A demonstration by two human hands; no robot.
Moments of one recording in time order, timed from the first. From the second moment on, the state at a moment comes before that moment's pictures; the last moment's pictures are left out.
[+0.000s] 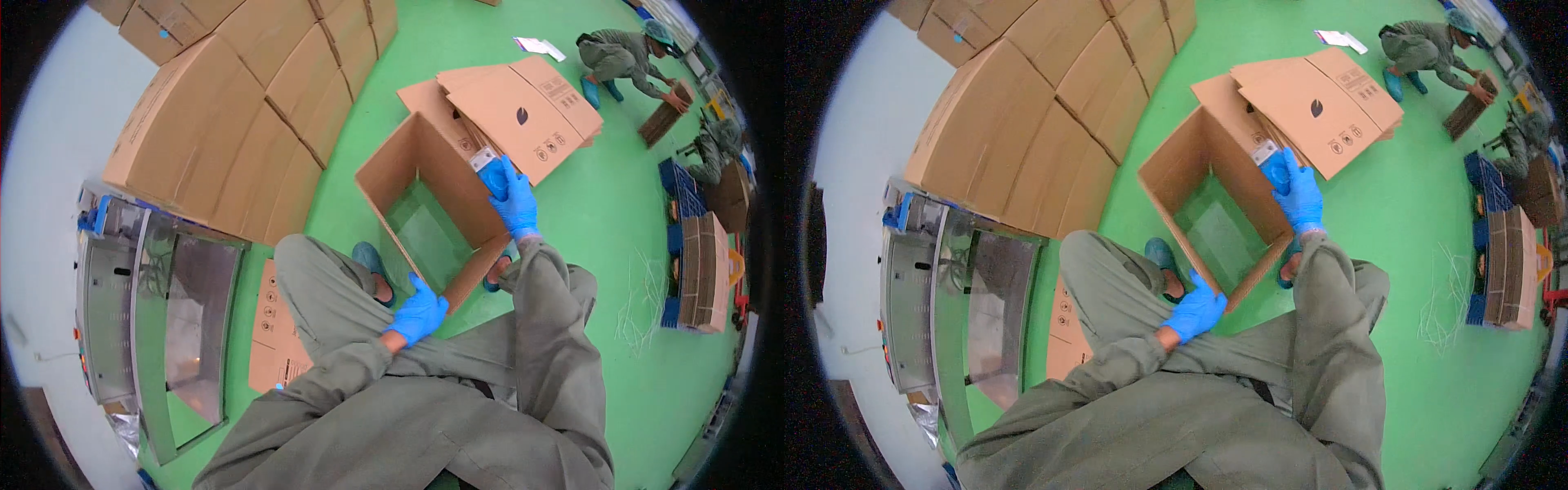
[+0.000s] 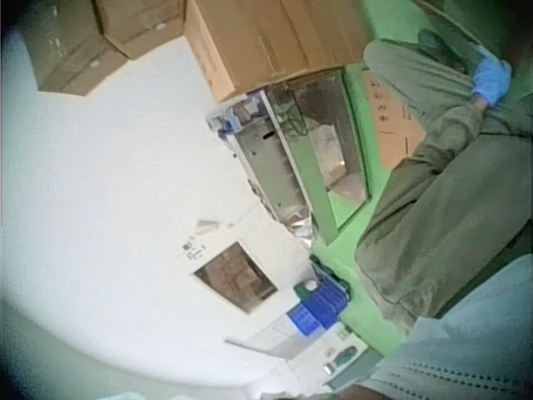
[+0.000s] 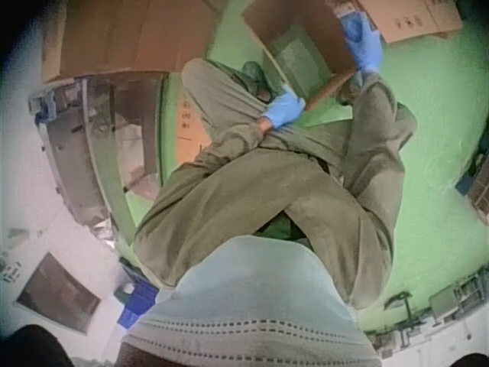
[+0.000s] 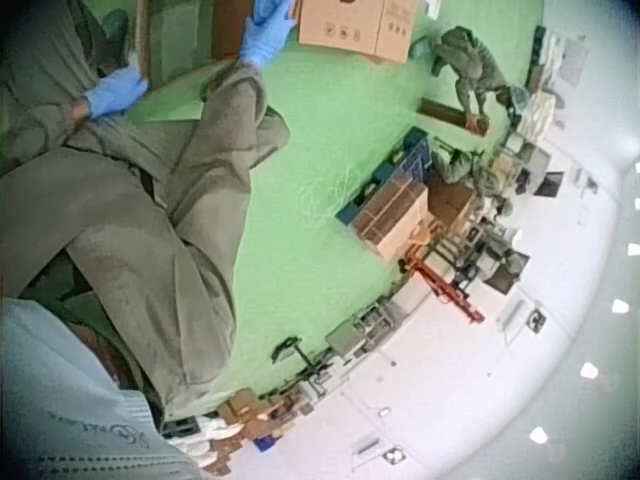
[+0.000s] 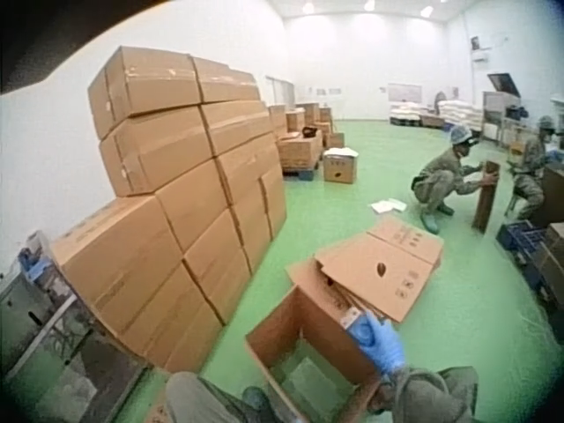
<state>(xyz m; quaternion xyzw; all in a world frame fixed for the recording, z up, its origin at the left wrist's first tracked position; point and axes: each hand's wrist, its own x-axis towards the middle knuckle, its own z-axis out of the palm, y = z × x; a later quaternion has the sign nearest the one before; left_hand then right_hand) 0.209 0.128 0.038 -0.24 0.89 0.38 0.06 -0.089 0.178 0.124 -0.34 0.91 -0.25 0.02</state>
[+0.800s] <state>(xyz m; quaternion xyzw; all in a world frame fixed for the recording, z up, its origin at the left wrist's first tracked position) 0.163 0.007 0.179 -0.37 0.90 0.11 -0.18 0.020 0.108 -0.022 -0.43 0.84 -0.25 0.22</state>
